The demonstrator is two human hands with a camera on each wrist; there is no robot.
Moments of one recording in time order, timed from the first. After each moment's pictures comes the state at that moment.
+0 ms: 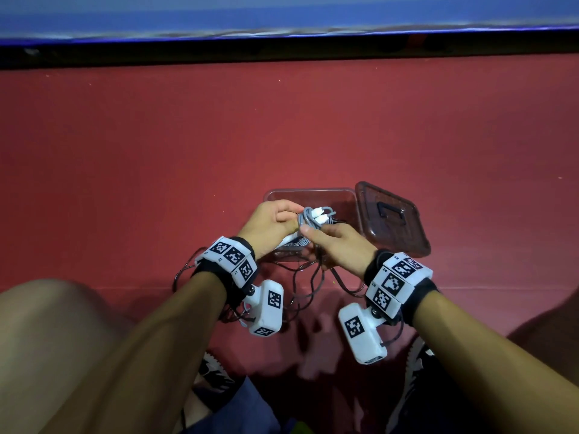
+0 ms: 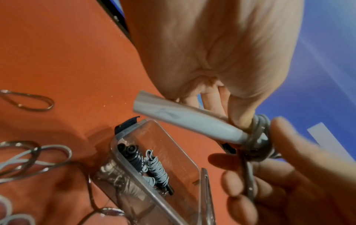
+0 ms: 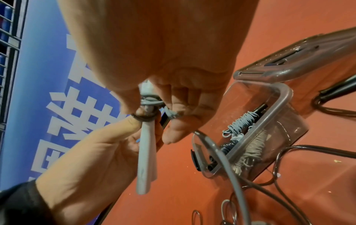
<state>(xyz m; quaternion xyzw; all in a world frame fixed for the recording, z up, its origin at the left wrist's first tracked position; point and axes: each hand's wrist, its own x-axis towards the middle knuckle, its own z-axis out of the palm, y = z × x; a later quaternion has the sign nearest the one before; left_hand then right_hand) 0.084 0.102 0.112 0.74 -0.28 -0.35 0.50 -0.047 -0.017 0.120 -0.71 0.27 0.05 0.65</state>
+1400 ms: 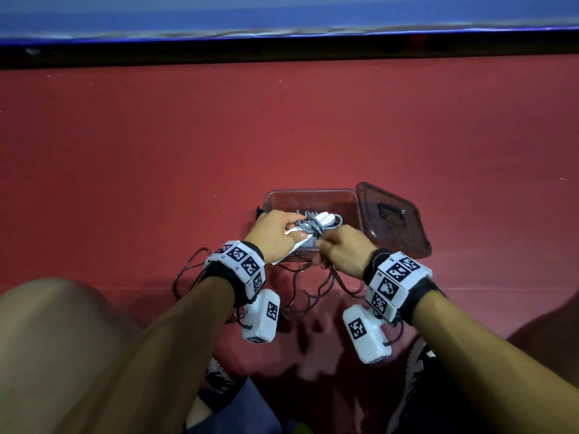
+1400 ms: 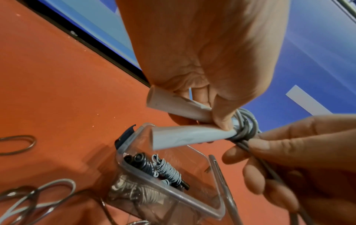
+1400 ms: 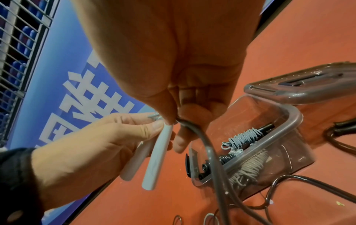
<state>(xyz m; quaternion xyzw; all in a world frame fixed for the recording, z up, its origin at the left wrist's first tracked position) 0.079 0.099 0.111 0.84 -0.36 -0.27 0.32 -0.046 -0.033 0.108 -0.86 0.24 0.10 0.43</state>
